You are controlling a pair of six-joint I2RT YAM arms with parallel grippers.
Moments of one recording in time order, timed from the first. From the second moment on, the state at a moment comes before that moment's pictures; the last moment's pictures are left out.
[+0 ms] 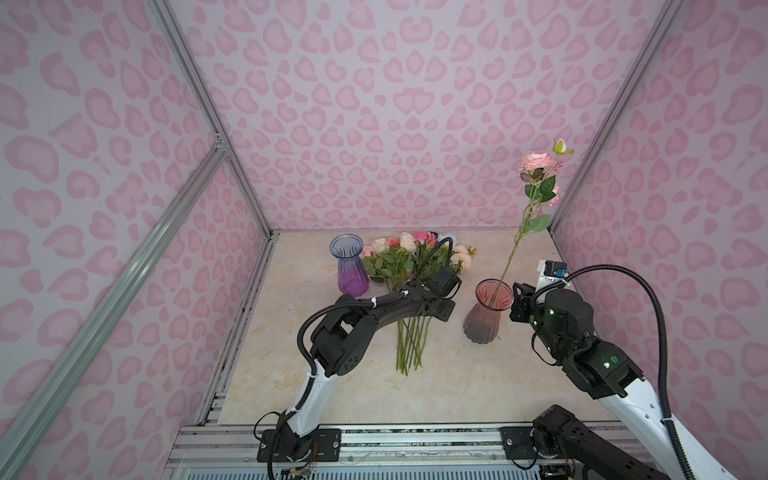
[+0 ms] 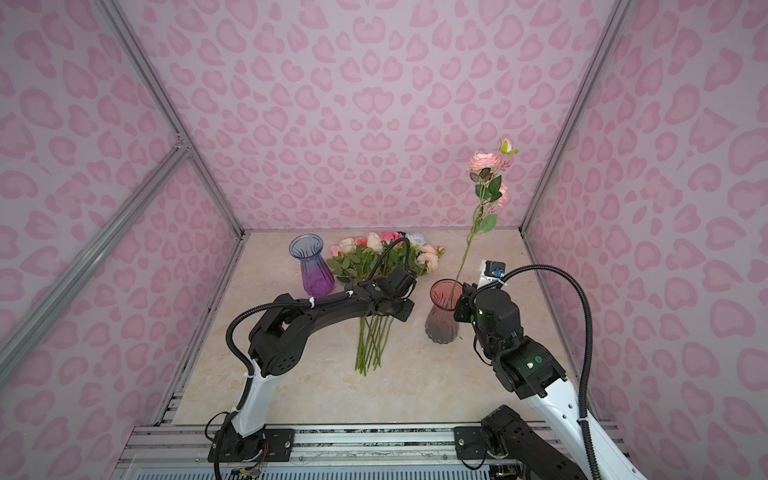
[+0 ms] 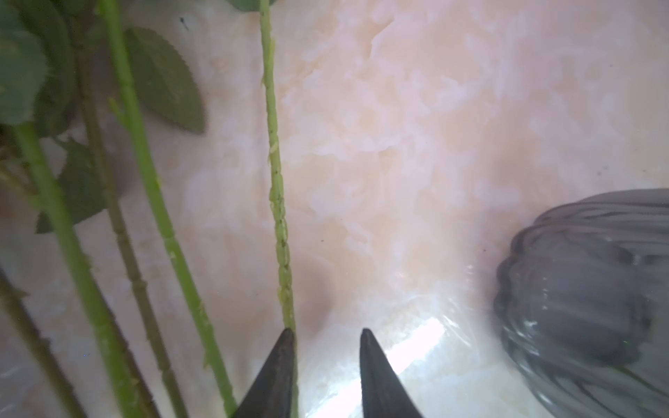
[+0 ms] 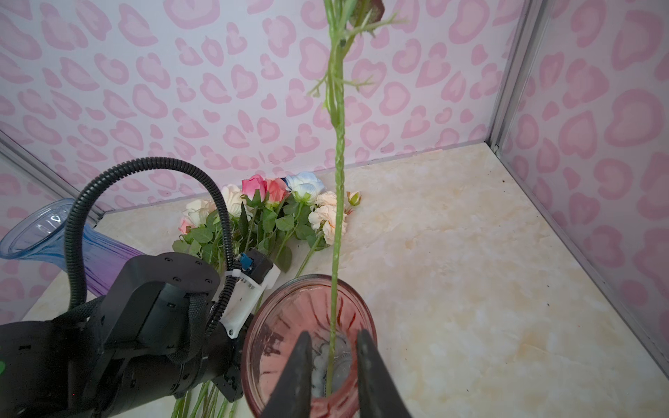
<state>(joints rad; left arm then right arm) -0.86 2.19 1.64 -0.47 -0.11 -0.24 0.51 0.74 0.88 -0.53 0.42 0.40</state>
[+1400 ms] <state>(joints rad) -0.89 2.20 1.62 -0.46 -0.16 -0.19 0.49 0.72 0.90 -0.54 0.39 0.40</state>
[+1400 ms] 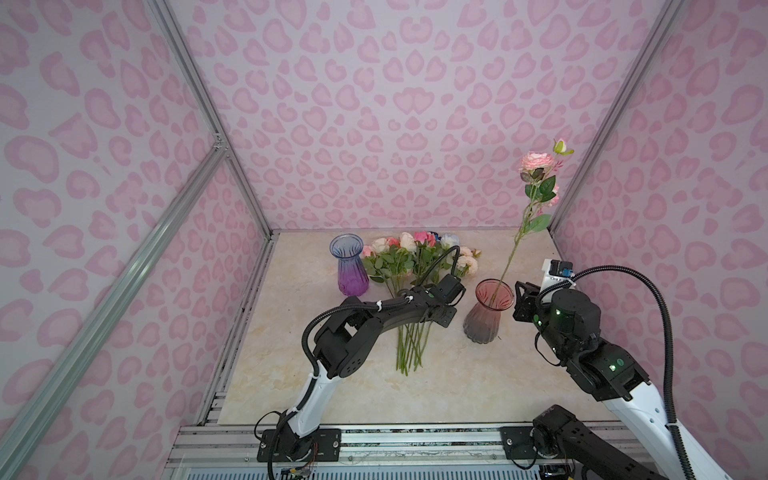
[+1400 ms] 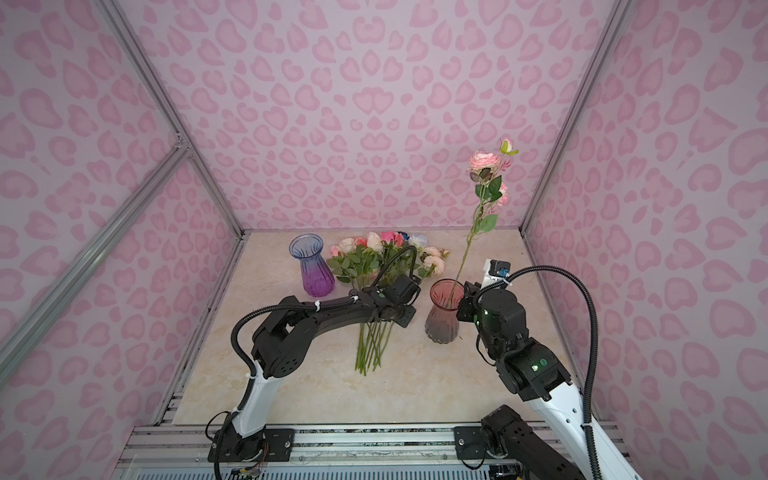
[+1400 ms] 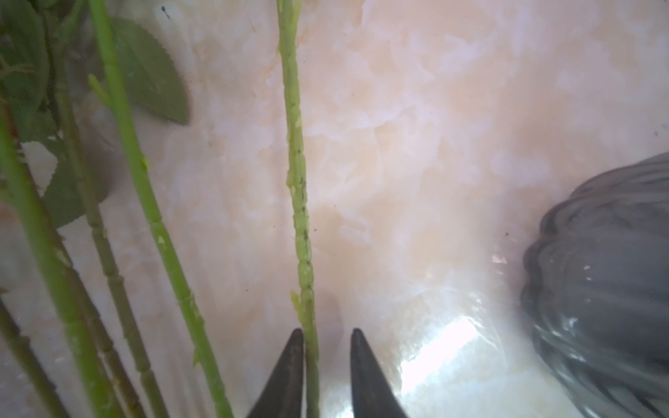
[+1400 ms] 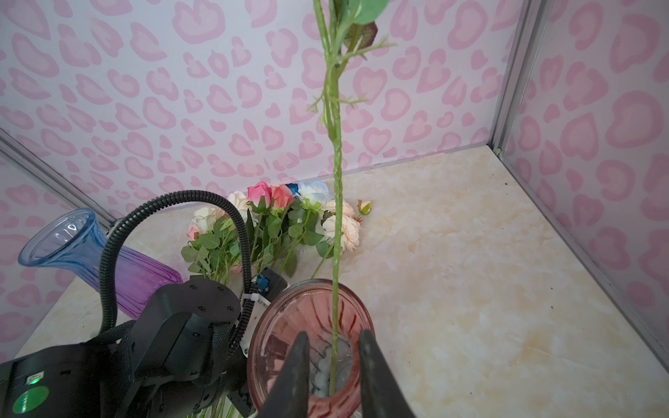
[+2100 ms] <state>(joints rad) -0.85 1.94 1.58 -0.44 -0.19 -0.25 0.49 0.72 0.93 -0.54 0.38 0.41</state>
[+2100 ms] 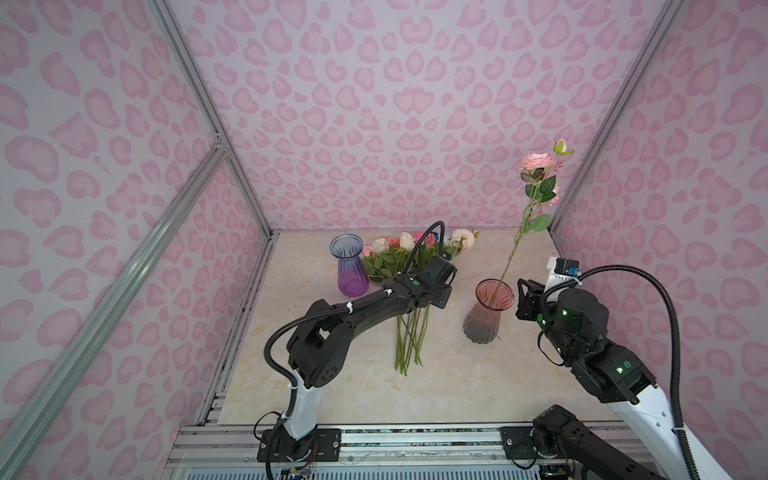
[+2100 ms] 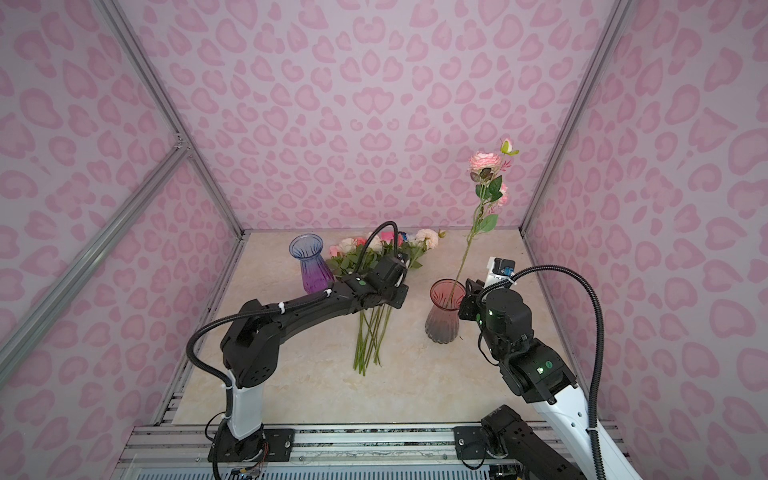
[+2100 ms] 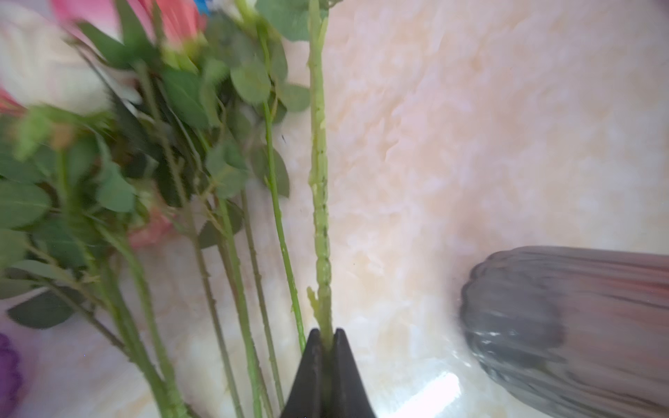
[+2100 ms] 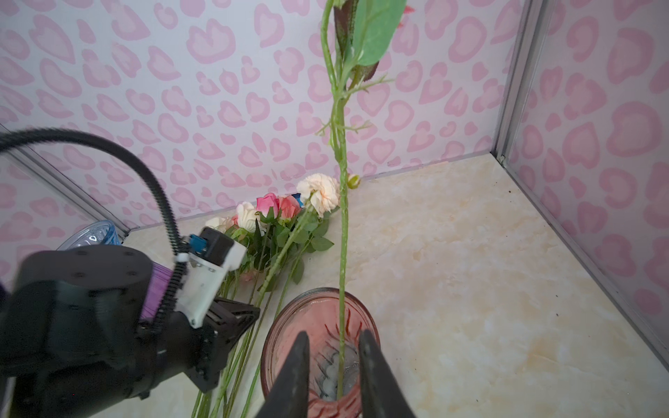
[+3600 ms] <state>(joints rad) -0.91 1.10 0.92 0.04 -0.10 -0.21 0.76 1.27 1.31 -0.24 0.01 0.61</state>
